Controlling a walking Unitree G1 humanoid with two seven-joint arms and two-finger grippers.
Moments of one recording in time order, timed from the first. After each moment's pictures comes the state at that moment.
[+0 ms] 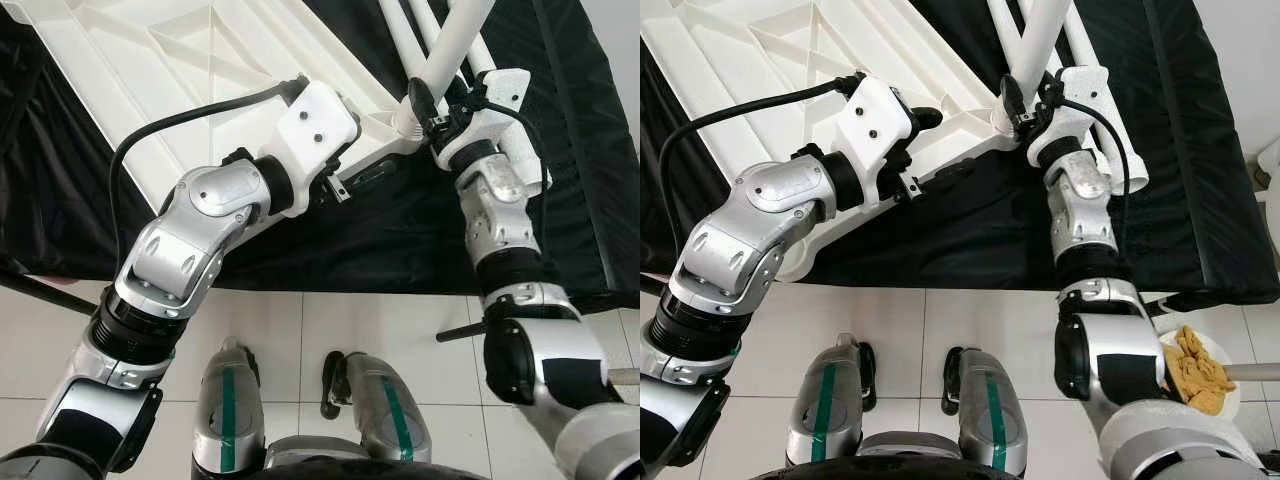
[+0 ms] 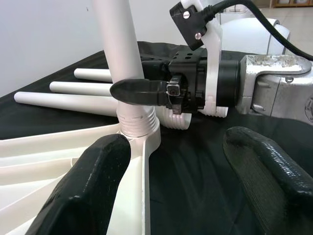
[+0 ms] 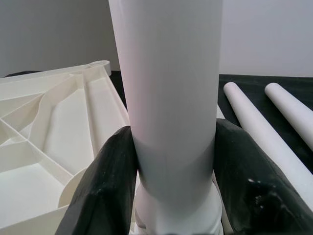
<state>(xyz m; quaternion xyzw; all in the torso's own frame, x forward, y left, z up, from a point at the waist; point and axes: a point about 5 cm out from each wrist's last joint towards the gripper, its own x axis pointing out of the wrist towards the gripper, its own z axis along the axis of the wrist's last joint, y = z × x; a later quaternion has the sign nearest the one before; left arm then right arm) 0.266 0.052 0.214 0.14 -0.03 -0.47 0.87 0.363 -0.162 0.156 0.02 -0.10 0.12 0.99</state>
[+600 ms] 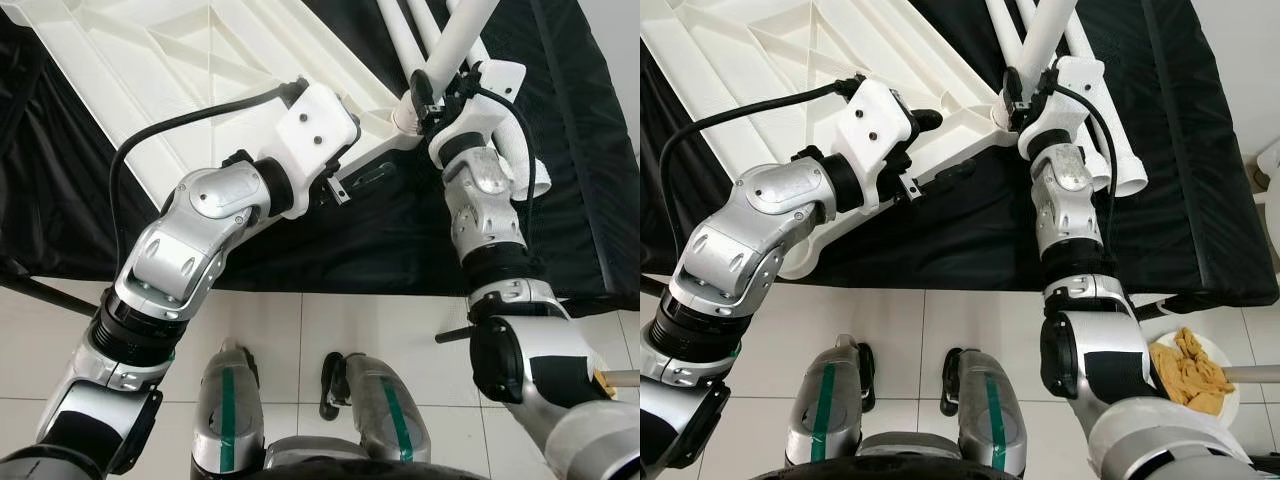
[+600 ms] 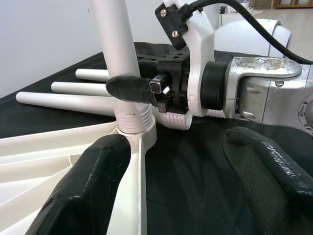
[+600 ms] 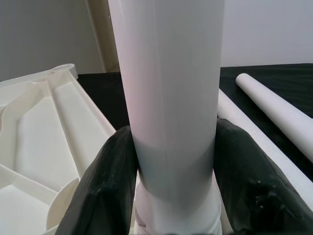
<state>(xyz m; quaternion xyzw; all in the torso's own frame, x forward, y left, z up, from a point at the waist) 0.264 0.052 0.214 0.14 -0.03 -0.47 0.87 0.368 -0.152 0.160 0.05 -0.08 0.04 0.99</state>
